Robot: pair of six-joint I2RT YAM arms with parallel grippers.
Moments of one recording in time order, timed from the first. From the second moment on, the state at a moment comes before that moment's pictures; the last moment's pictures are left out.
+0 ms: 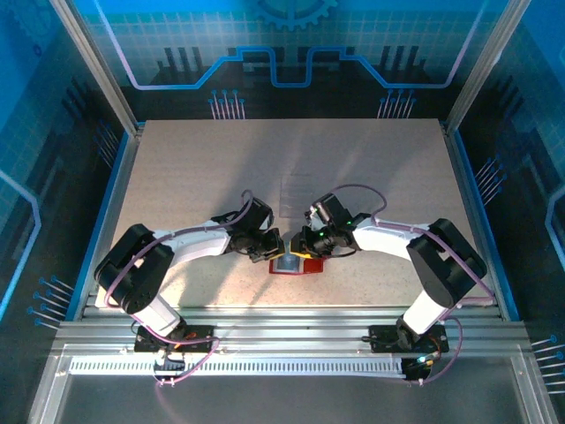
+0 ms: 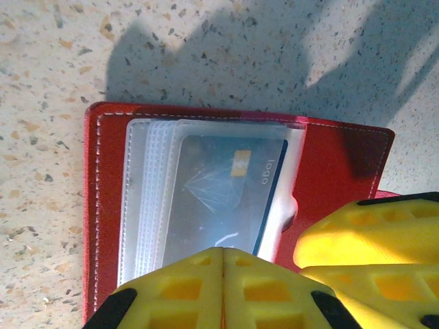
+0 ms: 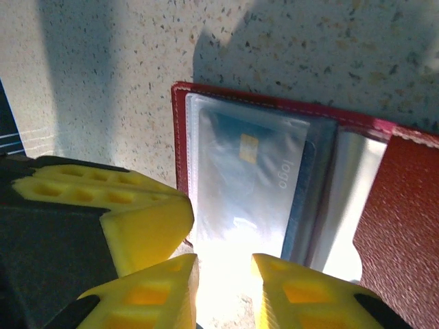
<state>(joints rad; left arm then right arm) -0.62 1.61 0.81 -0.25 0.38 -0.97 0.64 1.64 0.83 -0.20 -0.53 0.84</state>
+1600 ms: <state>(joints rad) -0.62 1.63 0.81 -0.29 0.35 -0.95 0.65 1.63 0.82 -0.26 -0.47 0.81</state>
